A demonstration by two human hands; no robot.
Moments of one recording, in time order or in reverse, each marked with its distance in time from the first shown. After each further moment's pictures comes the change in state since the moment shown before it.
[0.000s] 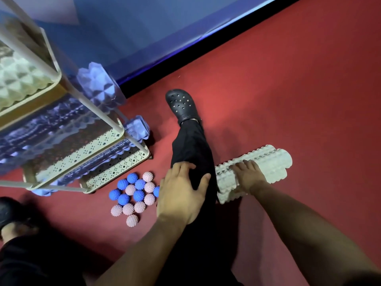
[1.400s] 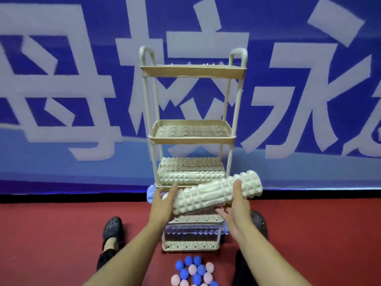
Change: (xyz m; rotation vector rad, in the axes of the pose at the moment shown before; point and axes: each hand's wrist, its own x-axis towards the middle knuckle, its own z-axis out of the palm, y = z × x) left_hand -0.136 -0.138 -0.326 -1.144 0.612 -0.307; right_hand -0.234 -0.359 -0.354 2.072 0.259 -0.269
